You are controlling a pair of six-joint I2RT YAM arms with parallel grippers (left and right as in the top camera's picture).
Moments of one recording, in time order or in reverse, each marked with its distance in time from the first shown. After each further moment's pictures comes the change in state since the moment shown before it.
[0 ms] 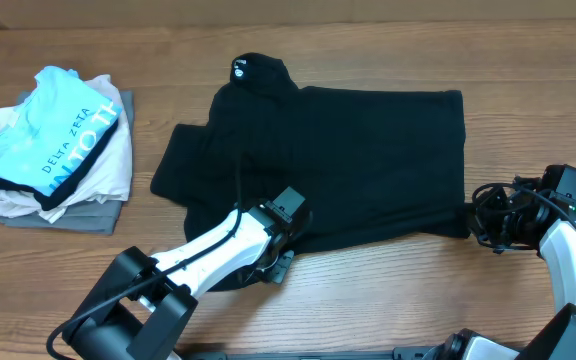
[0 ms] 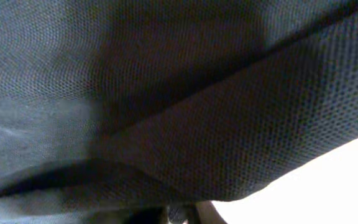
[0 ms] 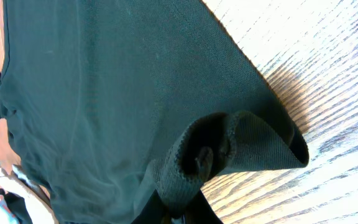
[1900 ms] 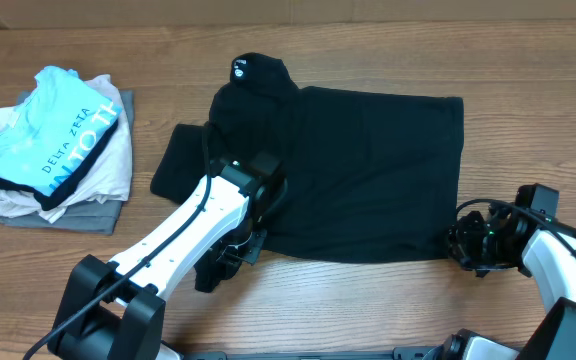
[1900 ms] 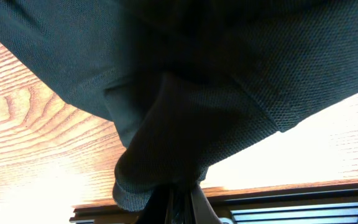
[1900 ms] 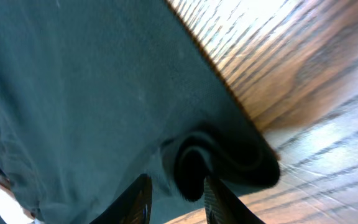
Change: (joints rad) left arm 0.160 -0.034 0.248 -0.471 -0.084 0.087; right arm 0.056 0.008 -0.145 -0.002 0.032 0.008
